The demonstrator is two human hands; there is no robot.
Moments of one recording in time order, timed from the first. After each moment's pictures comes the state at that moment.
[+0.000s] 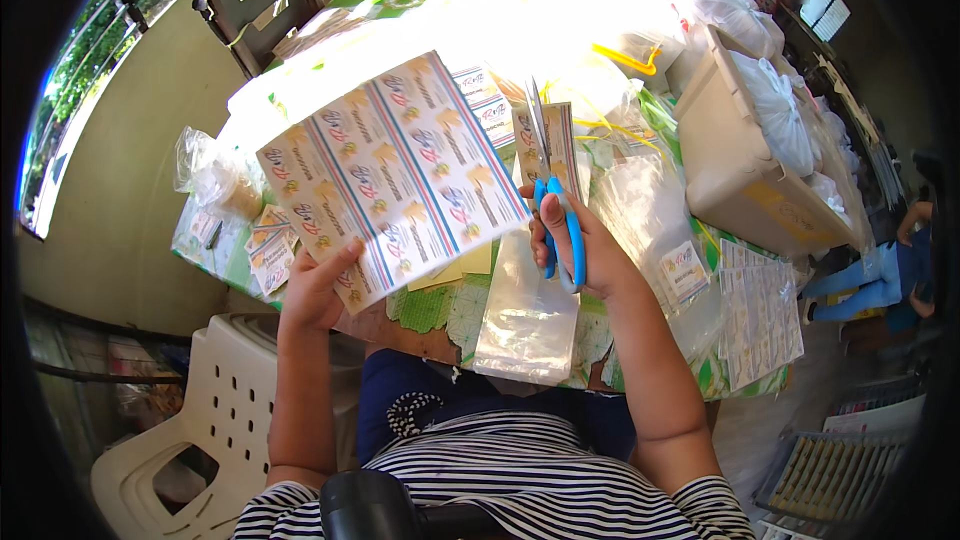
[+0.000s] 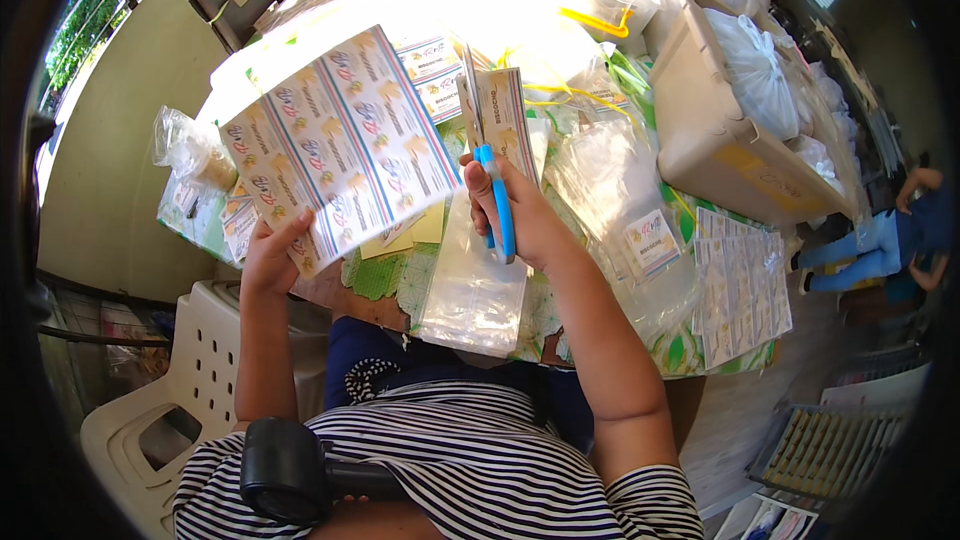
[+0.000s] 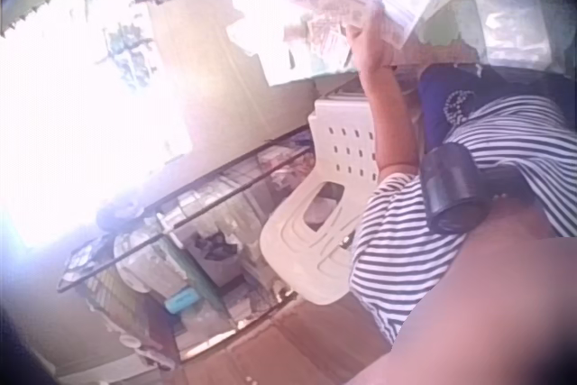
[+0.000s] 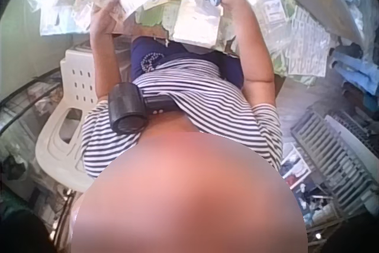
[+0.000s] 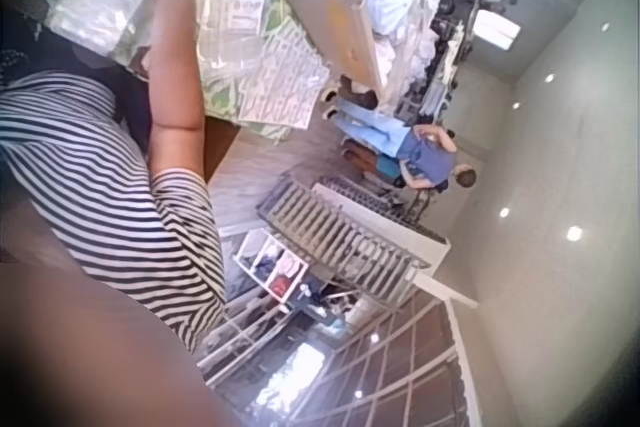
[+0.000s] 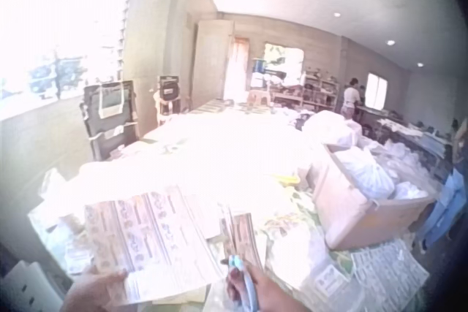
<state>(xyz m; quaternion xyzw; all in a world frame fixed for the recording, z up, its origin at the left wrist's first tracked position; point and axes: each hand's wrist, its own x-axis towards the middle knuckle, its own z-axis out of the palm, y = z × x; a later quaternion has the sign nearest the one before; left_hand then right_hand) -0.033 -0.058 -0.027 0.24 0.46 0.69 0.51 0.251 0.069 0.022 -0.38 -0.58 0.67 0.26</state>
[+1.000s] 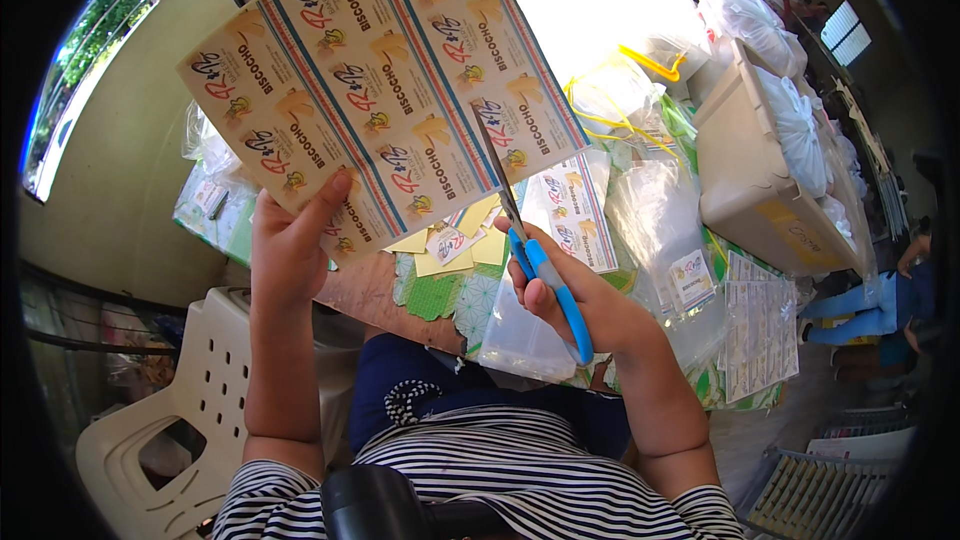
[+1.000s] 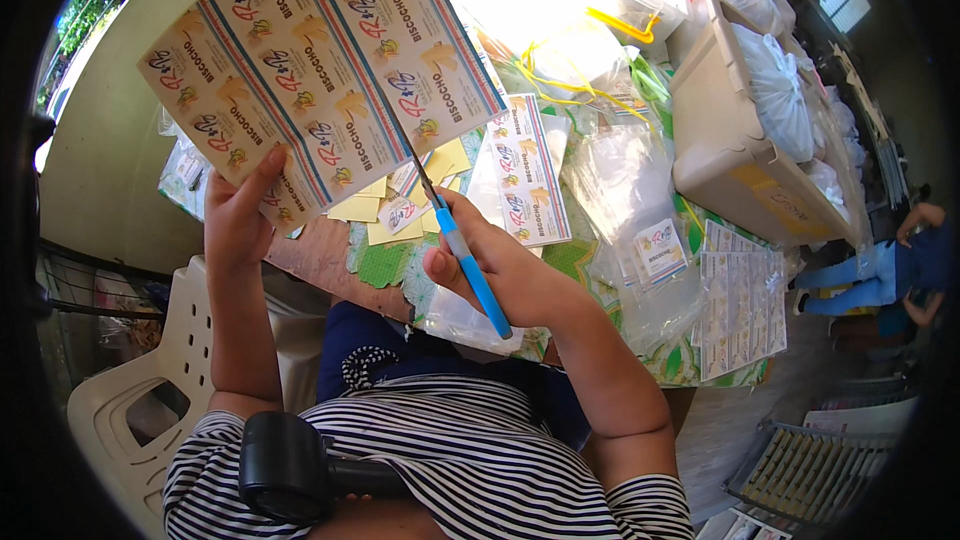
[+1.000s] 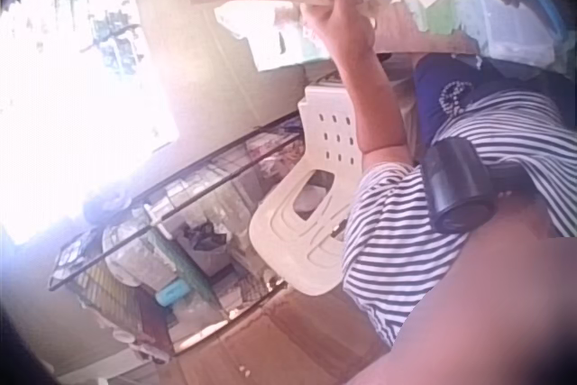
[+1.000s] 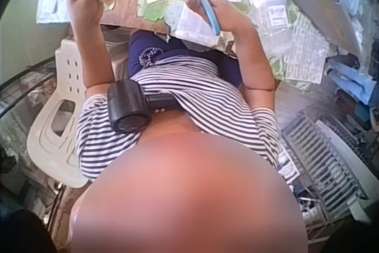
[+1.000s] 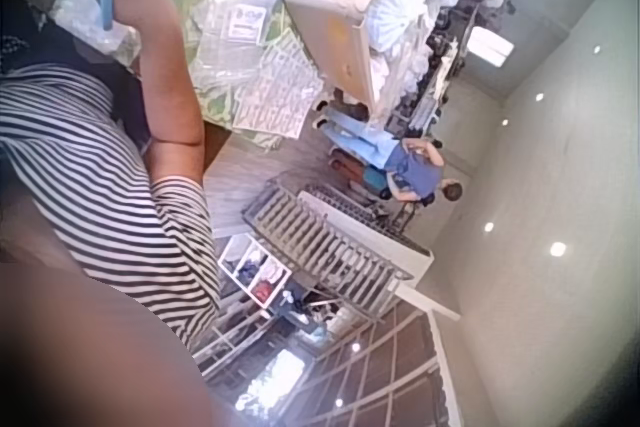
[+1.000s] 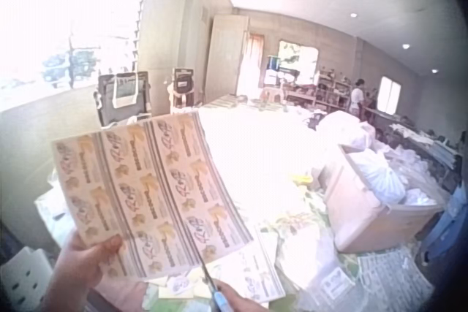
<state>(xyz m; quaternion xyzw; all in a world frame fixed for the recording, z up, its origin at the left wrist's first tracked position) -0.023 -0.051 0.043 0.36 0.46 0.72 0.37 0.248 0.023 0.051 -0.22 -0.70 0.66 0.15</state>
